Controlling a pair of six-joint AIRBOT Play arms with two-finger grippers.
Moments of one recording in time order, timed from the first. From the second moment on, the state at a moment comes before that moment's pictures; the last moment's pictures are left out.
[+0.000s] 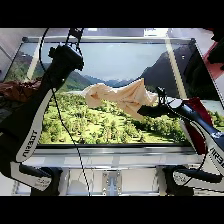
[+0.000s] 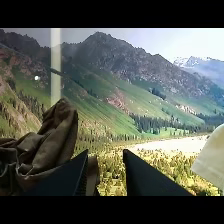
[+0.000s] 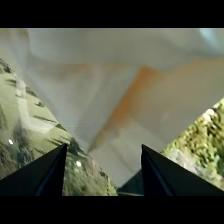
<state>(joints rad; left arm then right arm) -0.48 -1.62 1.82 2.33 -1.24 -1.82 0.04 -1.35 0.76 -0.74 0.73 1.13</state>
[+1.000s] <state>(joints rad) -0.37 -1.61 1.59 2.21 -1.23 -1.89 0.09 -1.47 0.81 -0.27 0.67 0.80</state>
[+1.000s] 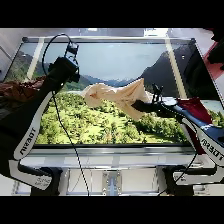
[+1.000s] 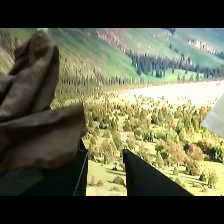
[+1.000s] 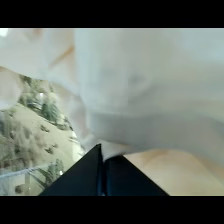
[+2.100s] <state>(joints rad) -0.52 -1.60 1.23 1.38 -0.79 -1.02 -0.03 -1.32 0.93 -0.43 0.85 0.92</state>
